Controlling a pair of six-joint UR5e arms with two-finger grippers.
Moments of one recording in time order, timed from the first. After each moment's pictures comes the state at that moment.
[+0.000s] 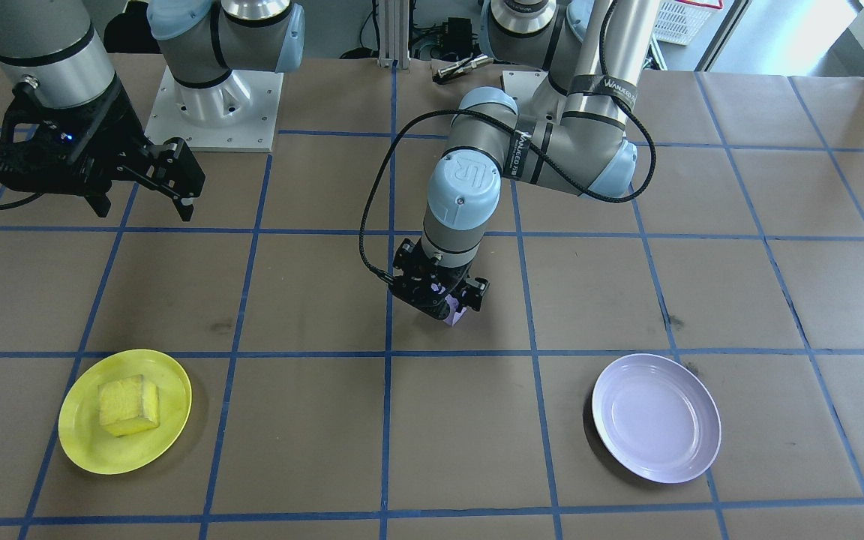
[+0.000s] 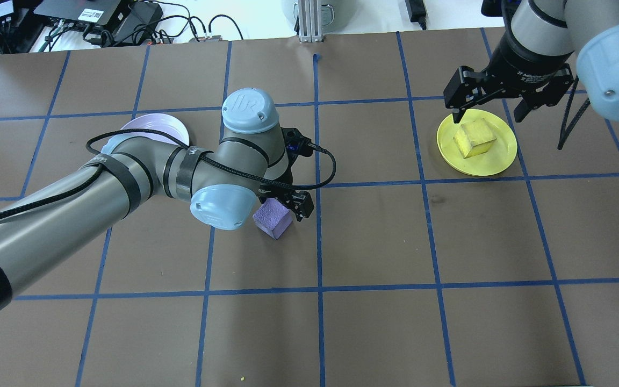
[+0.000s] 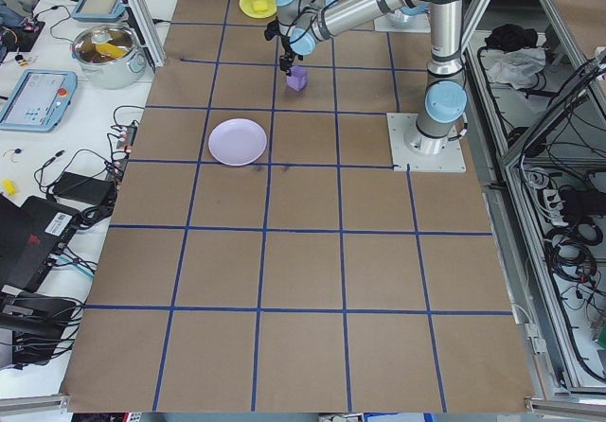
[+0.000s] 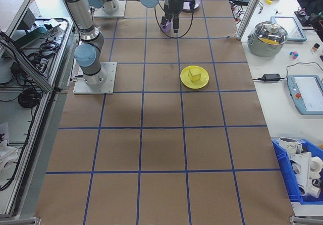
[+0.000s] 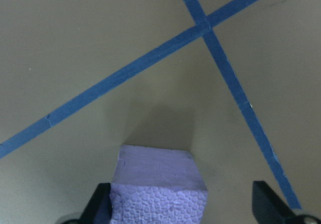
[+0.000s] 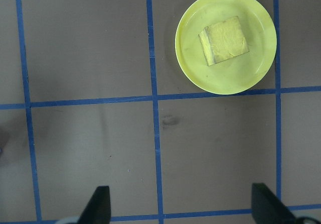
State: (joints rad) left arm -1.87 -1.92 -1.87 -0.98 1.52 0.22; right arm 1.52 -1.59 1.64 -1.69 -1.58 -0.01
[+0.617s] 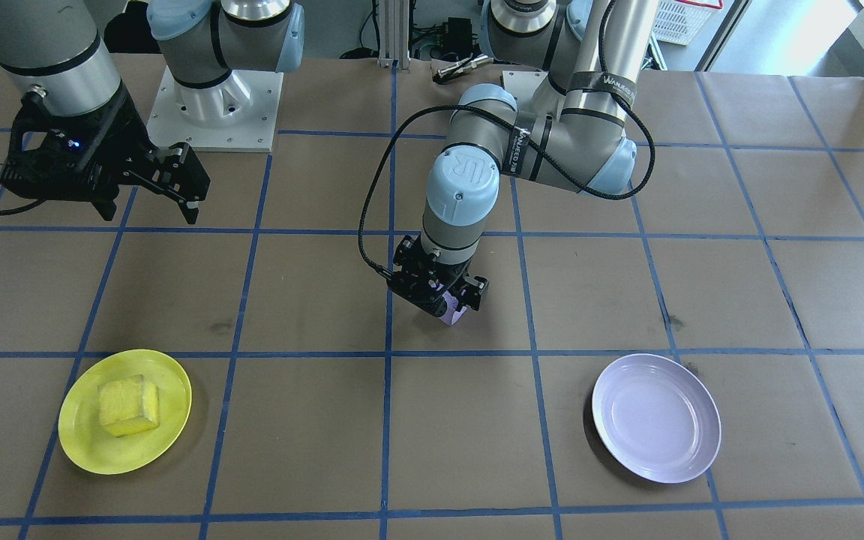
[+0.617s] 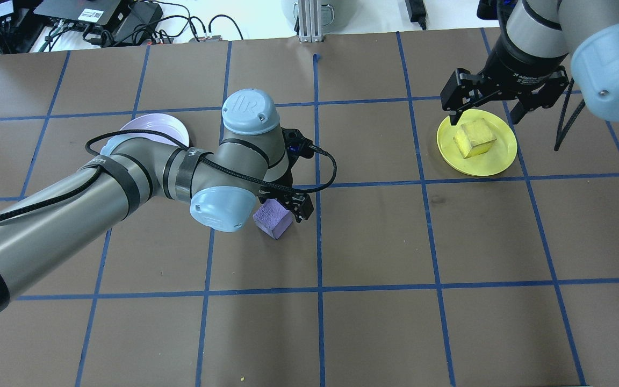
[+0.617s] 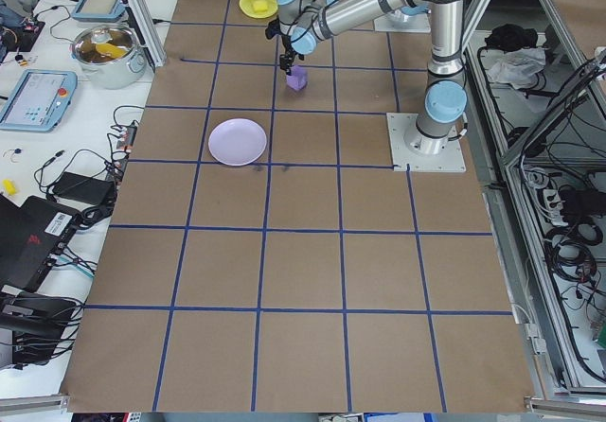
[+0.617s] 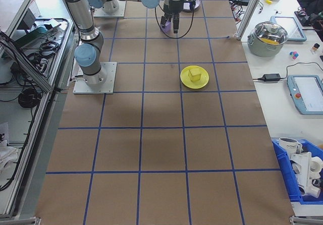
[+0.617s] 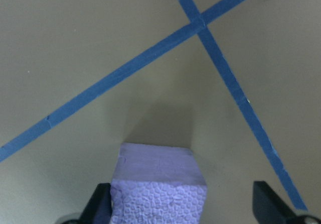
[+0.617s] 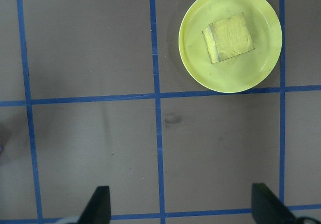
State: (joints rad) left arm -1.87 -1.92 -1.88 -0.98 1.52 0.25; right arm 1.52 -1.58 1.64 -1.69 -1.57 -0.01
